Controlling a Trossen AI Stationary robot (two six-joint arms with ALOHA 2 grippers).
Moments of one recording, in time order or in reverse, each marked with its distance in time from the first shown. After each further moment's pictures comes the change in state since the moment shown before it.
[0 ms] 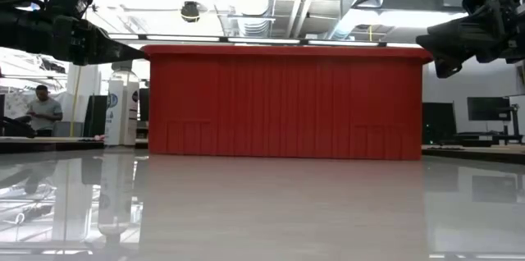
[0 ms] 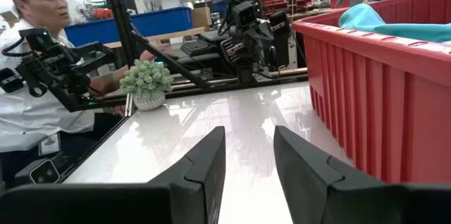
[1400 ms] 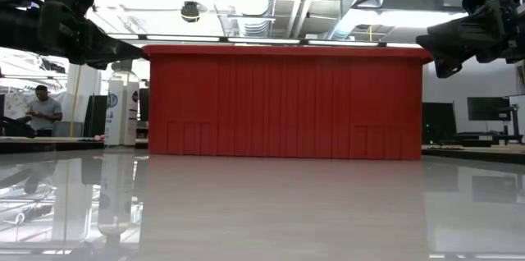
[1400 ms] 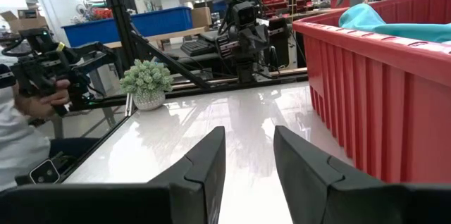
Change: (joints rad) left arm -0.001 0.000 0.000 -0.003 0.117 -0.177; right arm 0.000 0.000 0.000 0.000 0.000 0.000
